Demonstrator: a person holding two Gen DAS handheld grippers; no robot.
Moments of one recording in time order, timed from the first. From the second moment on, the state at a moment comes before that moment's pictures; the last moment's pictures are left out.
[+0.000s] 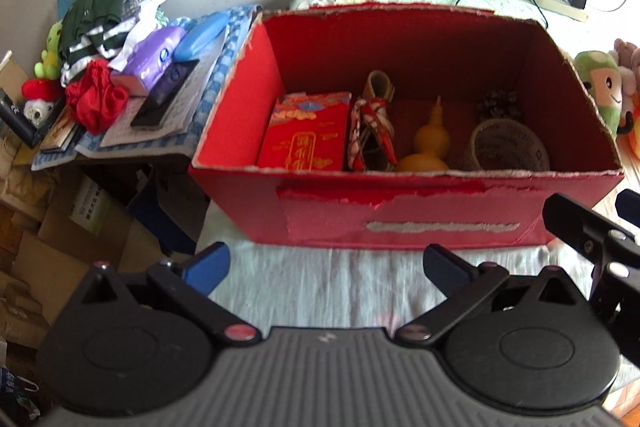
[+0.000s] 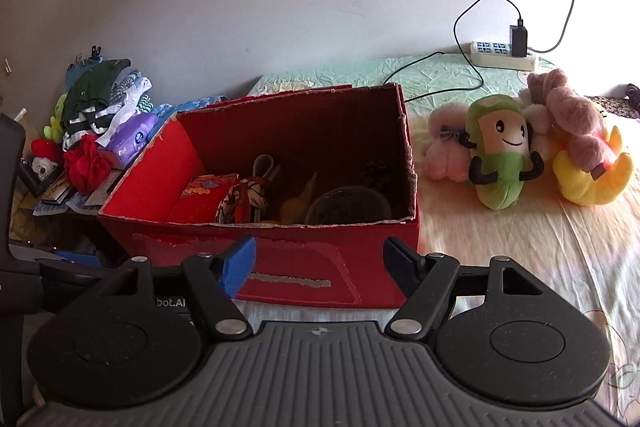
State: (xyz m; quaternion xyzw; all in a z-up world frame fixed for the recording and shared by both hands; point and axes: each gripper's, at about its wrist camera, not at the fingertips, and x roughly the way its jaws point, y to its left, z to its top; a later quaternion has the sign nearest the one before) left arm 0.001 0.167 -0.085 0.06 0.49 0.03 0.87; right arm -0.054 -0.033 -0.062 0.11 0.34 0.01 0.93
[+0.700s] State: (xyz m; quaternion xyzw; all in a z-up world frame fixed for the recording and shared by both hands) left arm 0.008 0.179 -0.109 0.07 0.57 -0.02 0.82; right arm -0.044 -0.021 -0.069 0.13 0.42 -0.01 0.90
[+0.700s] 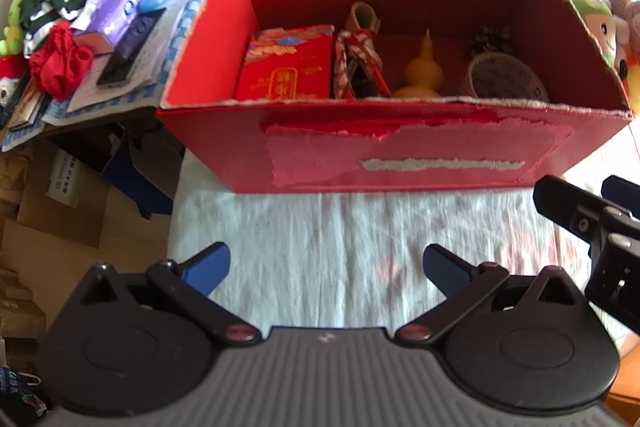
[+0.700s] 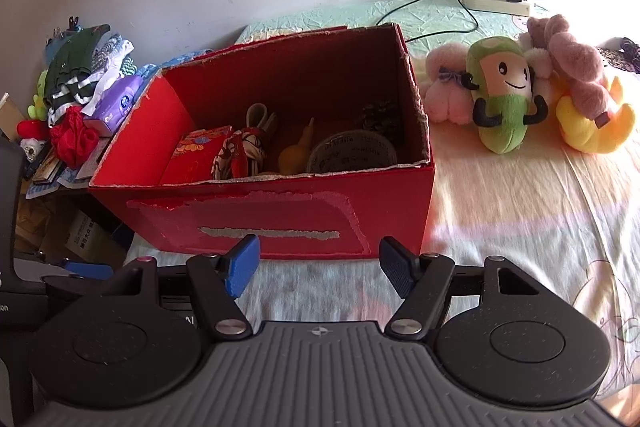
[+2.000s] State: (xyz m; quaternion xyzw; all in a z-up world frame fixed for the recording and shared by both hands) left arm 0.100 0.163 -0.057 0.10 0.50 -0.11 0.85; right arm 0.016 -0.049 -0.033 0.18 0.36 -0.07 0.91
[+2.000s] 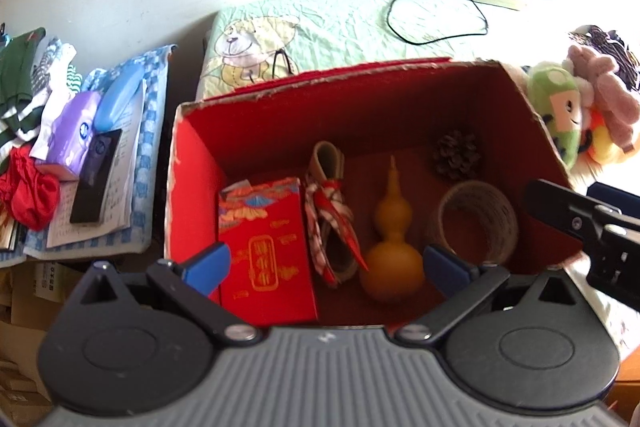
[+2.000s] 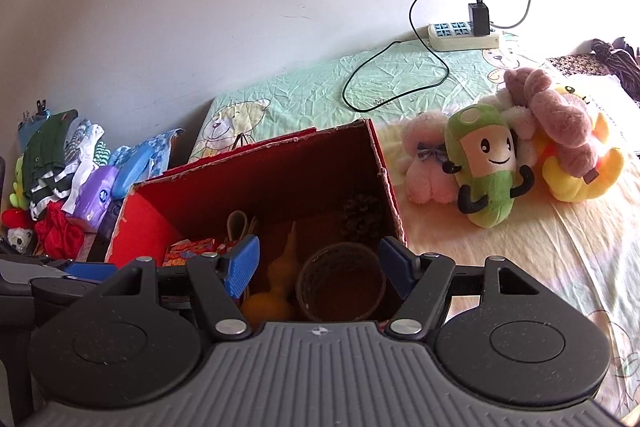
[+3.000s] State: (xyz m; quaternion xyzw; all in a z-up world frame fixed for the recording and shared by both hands) left arm 0.150 0.162 -0.106 0.12 0.52 -0.07 0.84; right arm 0.068 -0.043 -0.066 0.18 0.40 -0.06 0.90
